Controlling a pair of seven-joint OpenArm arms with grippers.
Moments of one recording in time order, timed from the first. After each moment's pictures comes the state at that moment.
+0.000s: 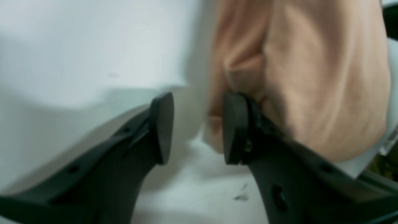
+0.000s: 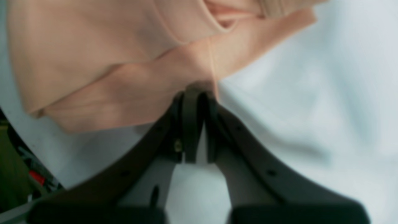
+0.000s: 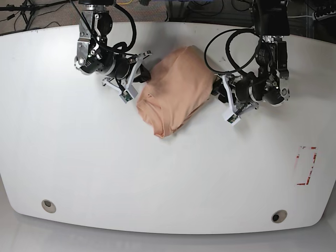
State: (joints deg) left arm -1.8 -8.2 -5.0 88.3 -30.0 -41.8 71.6; right arm -12.1 1.3 8.2 96.7 22.8 40.4 -60.8
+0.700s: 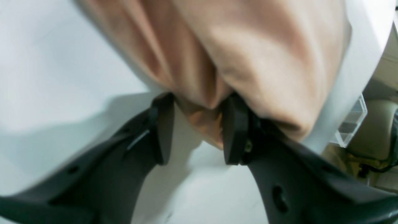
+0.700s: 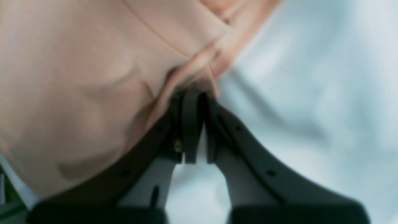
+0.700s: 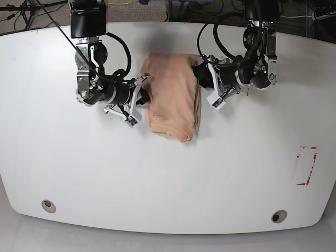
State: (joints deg) left arm 4.9 -4.5 -2.0 89.2 -33.1 -42.0 68.5; right arm 2.4 8.3 -1.1 84.1 23.2 40.4 -59.6
